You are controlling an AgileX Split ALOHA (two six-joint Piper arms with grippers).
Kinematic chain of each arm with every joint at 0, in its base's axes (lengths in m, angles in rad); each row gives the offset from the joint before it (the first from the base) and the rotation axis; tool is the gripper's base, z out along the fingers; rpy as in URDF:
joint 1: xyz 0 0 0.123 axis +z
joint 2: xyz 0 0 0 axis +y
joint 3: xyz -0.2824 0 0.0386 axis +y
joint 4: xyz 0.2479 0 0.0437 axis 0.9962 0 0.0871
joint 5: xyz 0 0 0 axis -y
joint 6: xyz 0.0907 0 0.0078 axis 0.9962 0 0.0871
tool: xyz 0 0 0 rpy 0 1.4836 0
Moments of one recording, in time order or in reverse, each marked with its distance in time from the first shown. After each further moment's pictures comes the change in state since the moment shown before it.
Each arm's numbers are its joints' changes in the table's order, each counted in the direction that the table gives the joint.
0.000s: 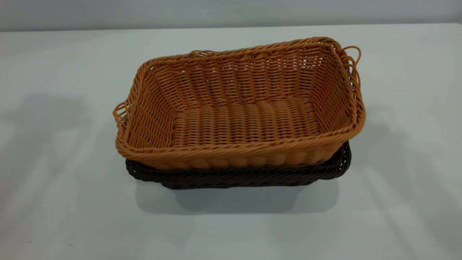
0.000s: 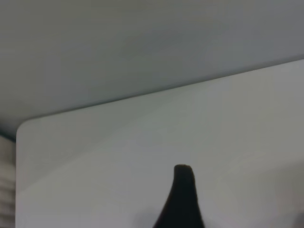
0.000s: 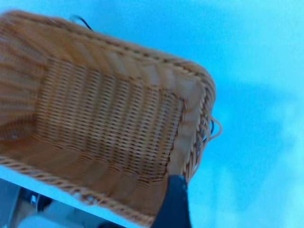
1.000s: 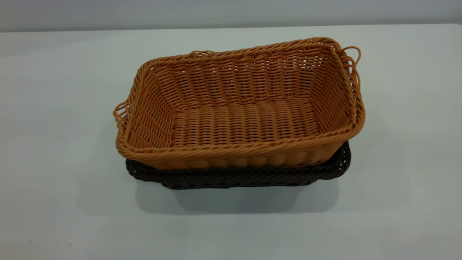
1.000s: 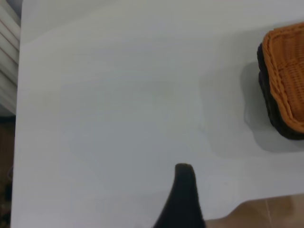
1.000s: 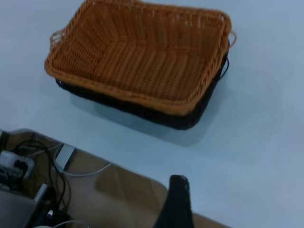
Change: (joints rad) left arm 0.000 -1.000 0.500 -0.007 -0.558 -0.058; right arm 0.000 -1.179 0.683 0.041 -0.113 -0.007
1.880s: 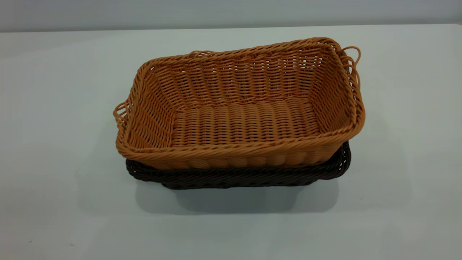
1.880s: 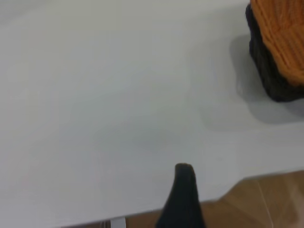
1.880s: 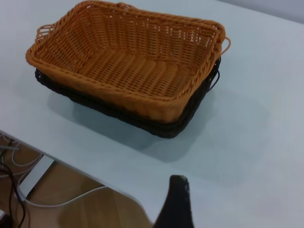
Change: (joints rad) left arm 0.000 -0.520 0.430 -0.039 0.004 0.031; right arm 0.000 -0.368 0.288 -0.018 0.084 -0.105
